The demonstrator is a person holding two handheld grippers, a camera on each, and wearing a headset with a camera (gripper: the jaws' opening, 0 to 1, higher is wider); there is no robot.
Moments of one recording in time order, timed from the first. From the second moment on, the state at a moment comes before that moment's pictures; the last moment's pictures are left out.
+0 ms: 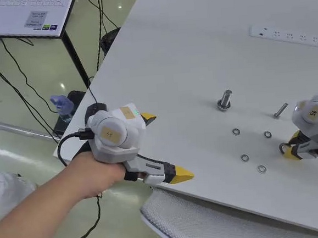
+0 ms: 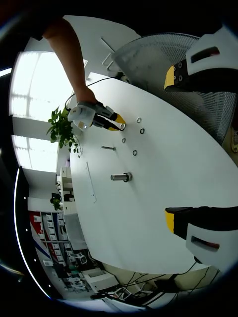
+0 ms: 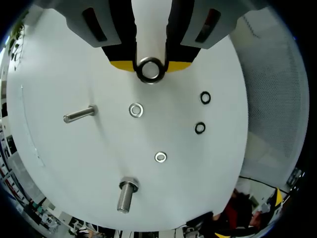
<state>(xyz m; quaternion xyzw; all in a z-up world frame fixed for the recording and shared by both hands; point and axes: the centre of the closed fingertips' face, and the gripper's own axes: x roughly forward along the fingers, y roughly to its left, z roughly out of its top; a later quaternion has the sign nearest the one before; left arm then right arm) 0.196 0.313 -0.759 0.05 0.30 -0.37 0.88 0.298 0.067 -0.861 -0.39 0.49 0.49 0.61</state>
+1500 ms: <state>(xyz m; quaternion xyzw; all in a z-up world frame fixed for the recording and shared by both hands) 0.189 0.314 -0.766 0.05 0.31 -0.37 0.87 0.354 0.135 -0.786 -0.43 0.45 0.52 0.59</state>
